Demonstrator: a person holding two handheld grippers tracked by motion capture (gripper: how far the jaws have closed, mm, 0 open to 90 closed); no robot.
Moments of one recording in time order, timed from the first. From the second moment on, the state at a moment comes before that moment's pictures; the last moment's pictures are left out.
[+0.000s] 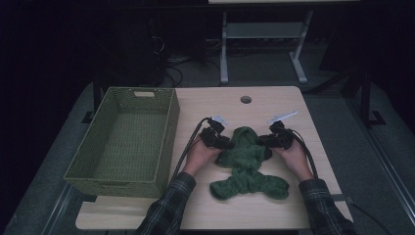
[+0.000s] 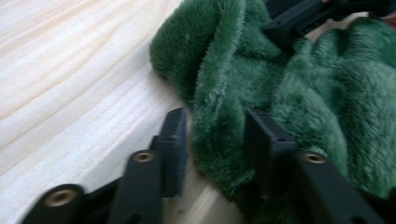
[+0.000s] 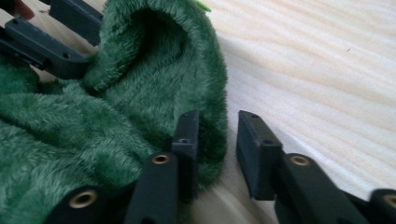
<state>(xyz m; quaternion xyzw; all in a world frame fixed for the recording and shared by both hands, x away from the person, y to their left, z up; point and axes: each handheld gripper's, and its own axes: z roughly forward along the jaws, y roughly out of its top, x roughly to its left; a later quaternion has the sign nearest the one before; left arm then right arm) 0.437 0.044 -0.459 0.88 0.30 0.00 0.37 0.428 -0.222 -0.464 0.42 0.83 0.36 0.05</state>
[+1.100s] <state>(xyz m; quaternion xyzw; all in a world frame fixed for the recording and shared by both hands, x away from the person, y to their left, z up) 0.450 0.073 -0.447 0.85 0.37 0.10 0.36 0.429 -0.234 -0.445 0.41 0.82 0.38 0.10</state>
